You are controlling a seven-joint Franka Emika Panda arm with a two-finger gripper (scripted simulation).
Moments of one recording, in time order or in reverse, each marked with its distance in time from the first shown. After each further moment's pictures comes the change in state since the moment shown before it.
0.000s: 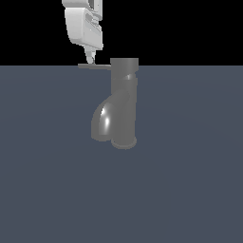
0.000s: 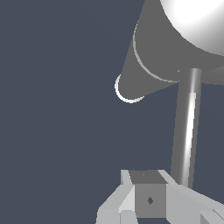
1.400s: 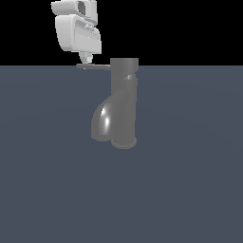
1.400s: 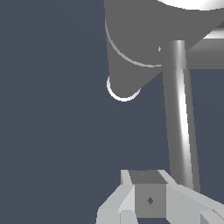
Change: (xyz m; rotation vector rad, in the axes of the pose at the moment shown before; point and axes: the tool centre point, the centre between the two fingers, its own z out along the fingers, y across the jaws) arm -0.008 0.016 0.017 0.019 0.025 0.100
